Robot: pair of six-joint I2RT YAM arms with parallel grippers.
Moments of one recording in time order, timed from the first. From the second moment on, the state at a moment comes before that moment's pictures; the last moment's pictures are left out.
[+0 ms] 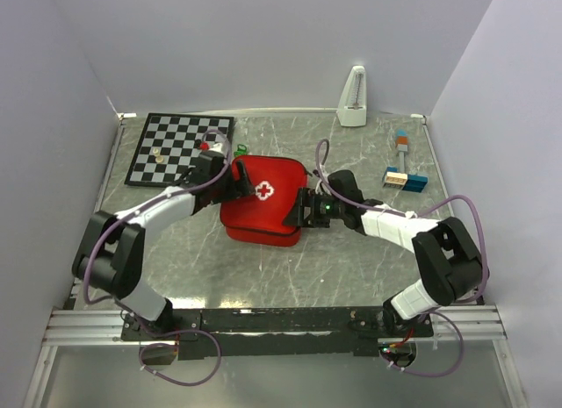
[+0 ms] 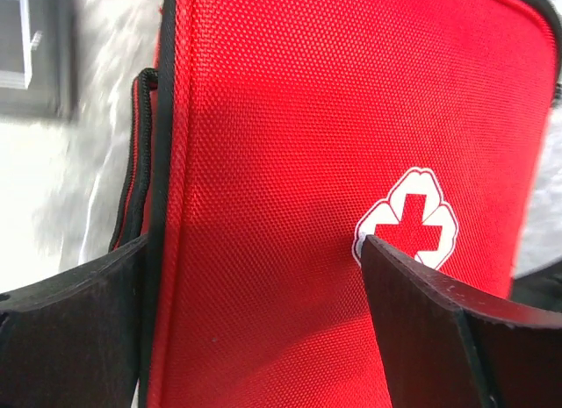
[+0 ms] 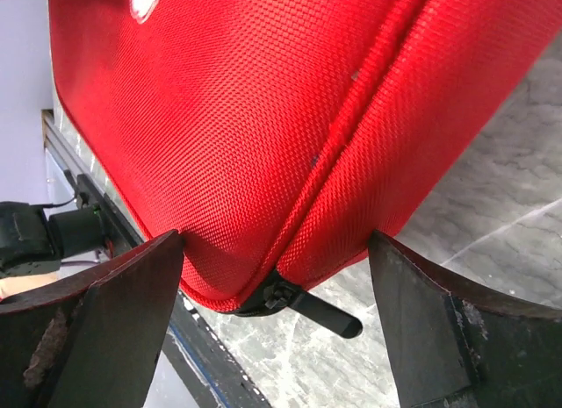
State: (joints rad) left arm -0.41 1.54 0.94 -0.12 0.09 -0.64; right arm 0.49 1.49 0.74 0.04 -0.52 0.59
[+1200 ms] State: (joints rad) left arm -0.54 0.96 0.86 -0.02 -0.07 -0.56; right arm 0.33 1.26 0.93 -0.25 0.01 0.51
